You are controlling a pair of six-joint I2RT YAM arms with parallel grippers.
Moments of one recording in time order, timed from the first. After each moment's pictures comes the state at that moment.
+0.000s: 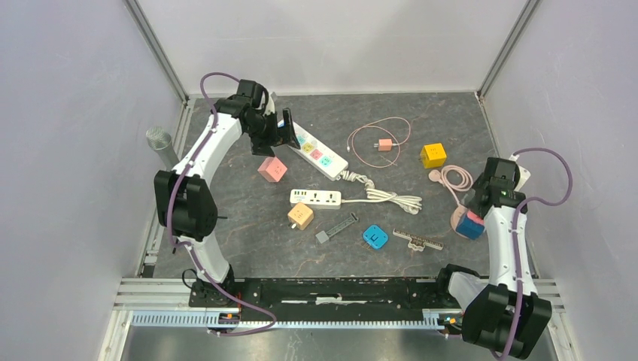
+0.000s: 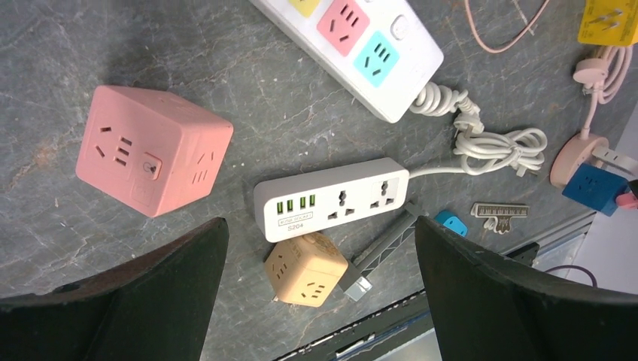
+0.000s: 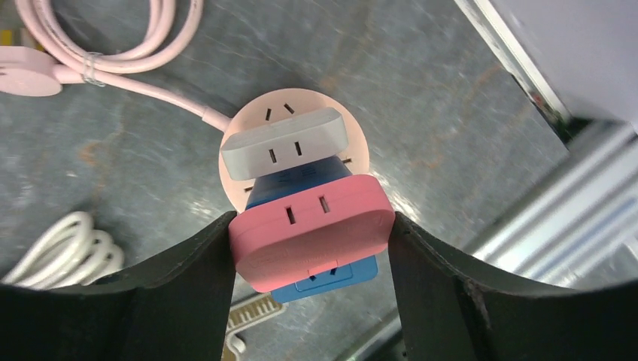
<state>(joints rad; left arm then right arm) -0.24 1.81 1.65 -0.93 0.34 -0.37 -0.30 1.00 0.78 -0.83 0.34 0.38</state>
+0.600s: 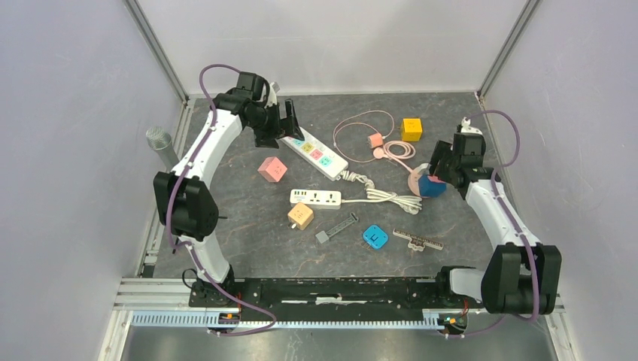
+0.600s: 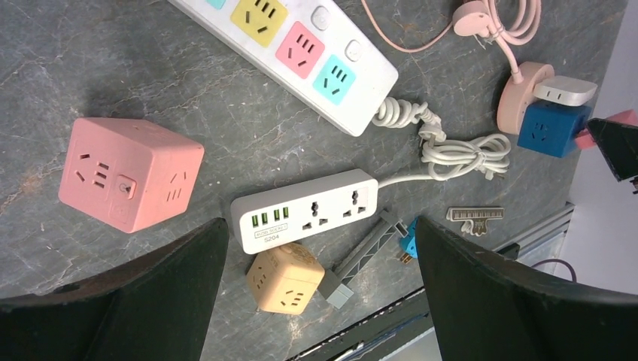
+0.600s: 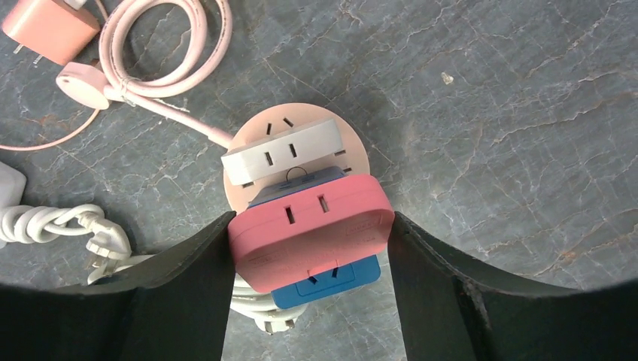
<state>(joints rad) -0.25 1.81 1.74 -0.92 0.37 -0.38 -0.03 1.23 0.83 -0.38 0.09 0.30</state>
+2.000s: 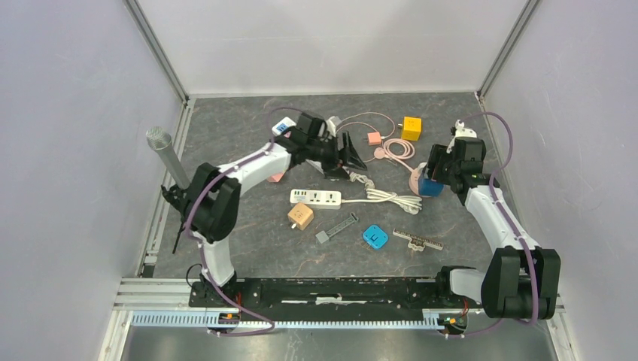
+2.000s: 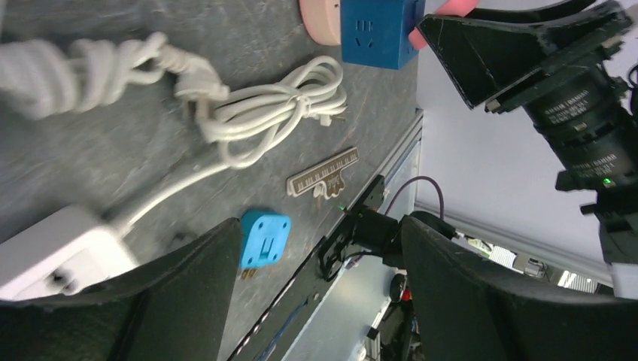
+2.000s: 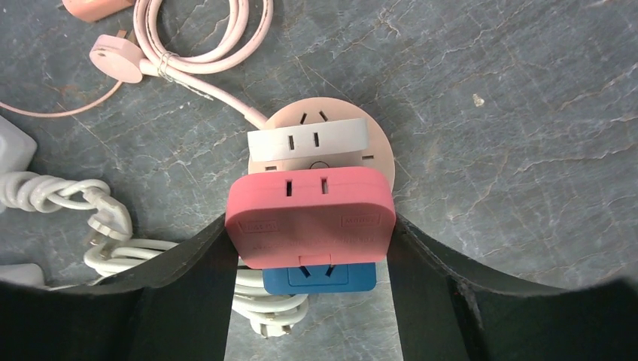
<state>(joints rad) -0.57 1.85 1.37 -0.26 0.66 -0.81 -0.03 1.22 0.78 -0.29 0.00 0.18</state>
